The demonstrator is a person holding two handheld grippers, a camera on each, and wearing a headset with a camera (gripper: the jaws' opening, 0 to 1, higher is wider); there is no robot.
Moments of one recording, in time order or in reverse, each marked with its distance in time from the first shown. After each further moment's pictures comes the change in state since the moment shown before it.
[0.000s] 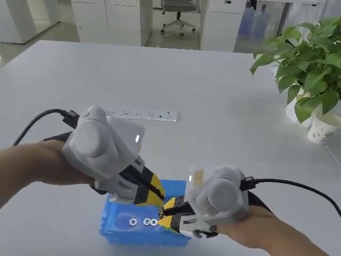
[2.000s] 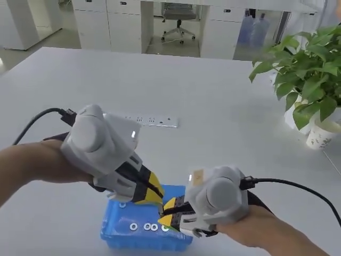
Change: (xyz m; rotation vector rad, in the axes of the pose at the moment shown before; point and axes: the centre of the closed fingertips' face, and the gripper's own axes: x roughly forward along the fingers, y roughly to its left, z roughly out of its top) left arm -0.018 0.002 0.006 -0.026 -0.033 0.025; right arm -0.010 -0.003 0.014 -0.023 -0.007 -0.020
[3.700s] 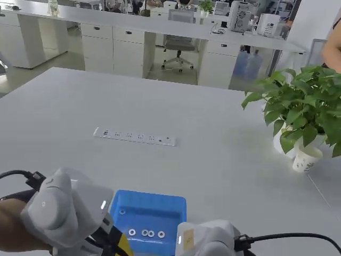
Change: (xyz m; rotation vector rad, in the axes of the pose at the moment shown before) left arm -0.005 -0.111 -0.029 0.019 0.055 -0.021; right arm -0.009 0.109 -0.012 -0.039 0.081 0.084
